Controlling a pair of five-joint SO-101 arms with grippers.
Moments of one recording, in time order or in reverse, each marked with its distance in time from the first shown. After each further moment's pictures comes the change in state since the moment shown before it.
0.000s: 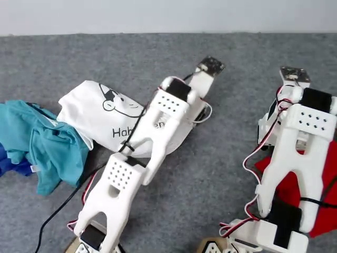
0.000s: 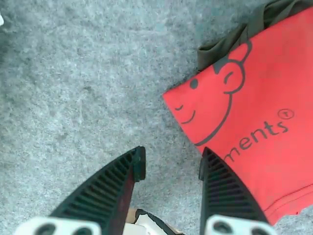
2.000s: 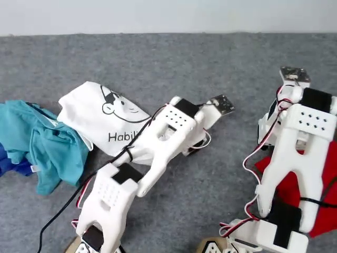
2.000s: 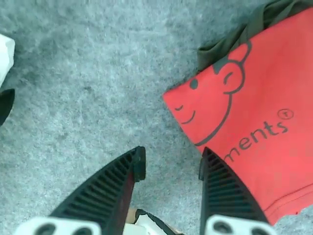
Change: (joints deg) left arm 5.0 -18.5 33.3 -2.7 -13.6; right arm 0.0 0.0 -0.2 0.0 0.0
